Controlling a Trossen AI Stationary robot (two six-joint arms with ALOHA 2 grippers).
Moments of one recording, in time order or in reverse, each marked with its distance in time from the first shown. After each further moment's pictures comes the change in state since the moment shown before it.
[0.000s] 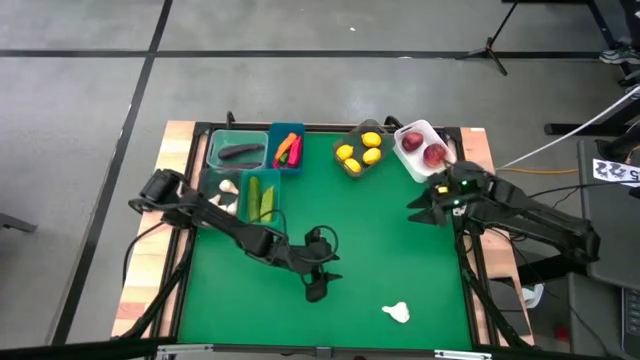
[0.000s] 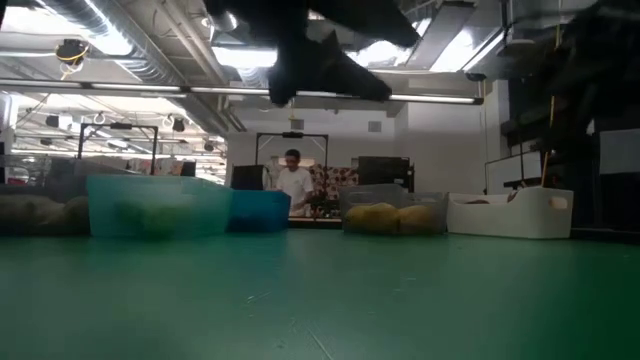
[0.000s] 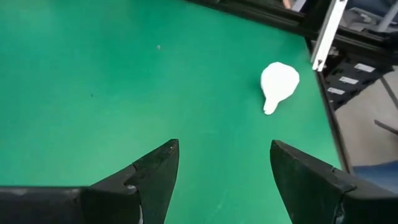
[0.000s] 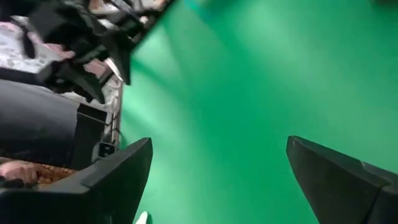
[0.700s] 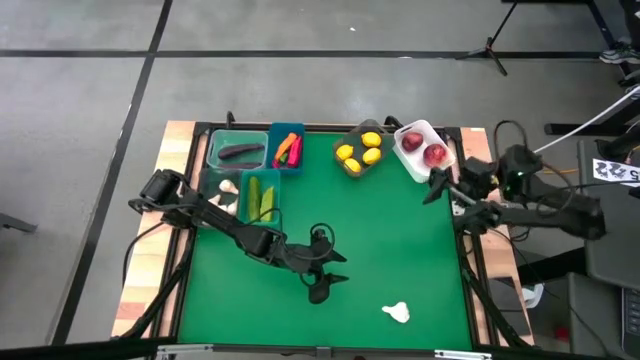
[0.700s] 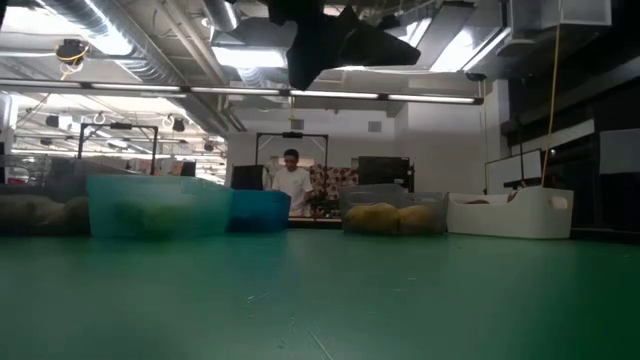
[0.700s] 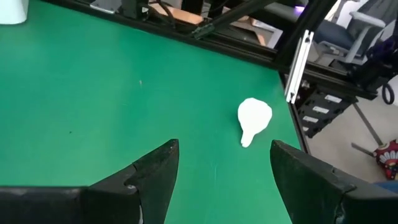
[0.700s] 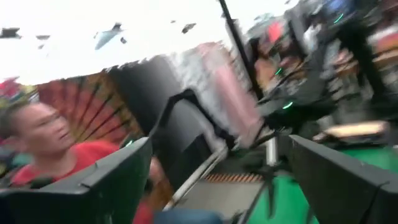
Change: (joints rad) left arm -0.002 0.008 0.000 0.145 0.007 0.027; right arm 0.219 0.149 0.287 0.700 -0.238 0.118
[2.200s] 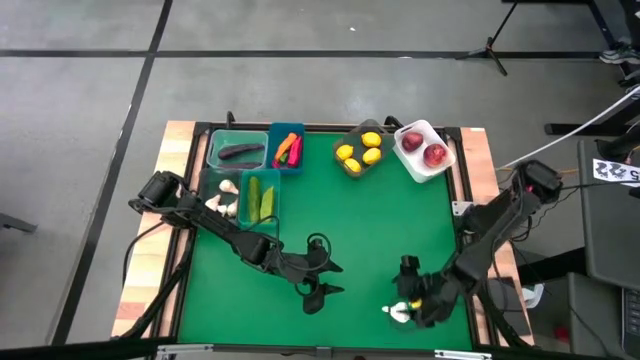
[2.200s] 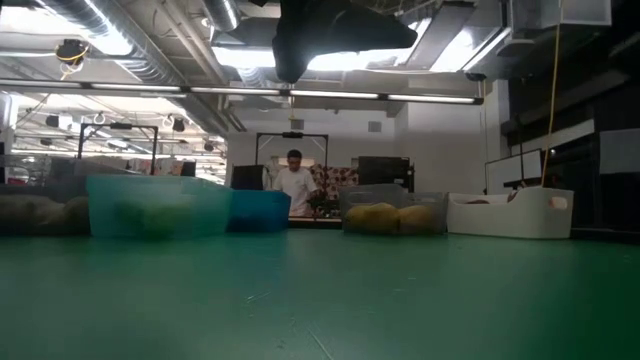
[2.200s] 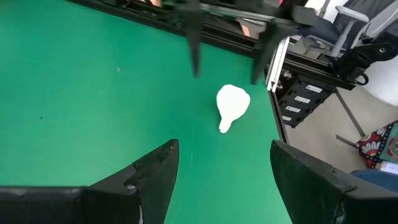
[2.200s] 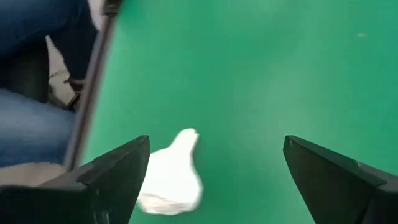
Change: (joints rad) left arm -0.050 0.000 0.000 -0.009 0.000 -0.038; right arm 1.125 0.954 0.232 -0.558 1.161 0.098
